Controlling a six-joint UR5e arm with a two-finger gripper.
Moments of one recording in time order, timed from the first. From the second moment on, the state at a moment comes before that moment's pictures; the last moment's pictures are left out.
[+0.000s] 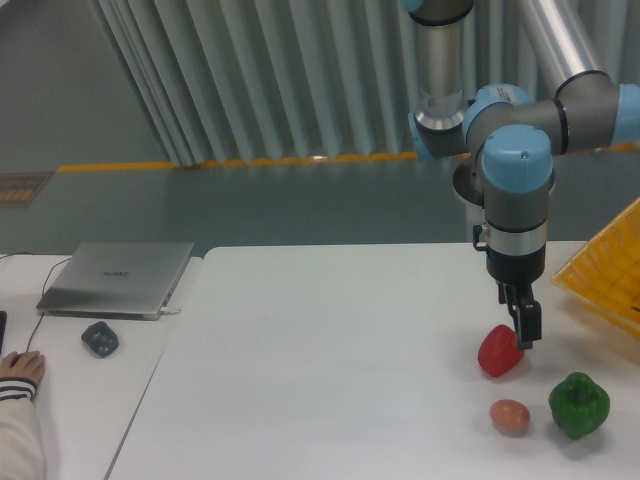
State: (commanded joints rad) arm 2.33 -1.85 -1.53 -1.26 1.56 1.55
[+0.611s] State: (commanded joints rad) arm 2.35 -1.81 -1.63 -1.18 1.56 1.54
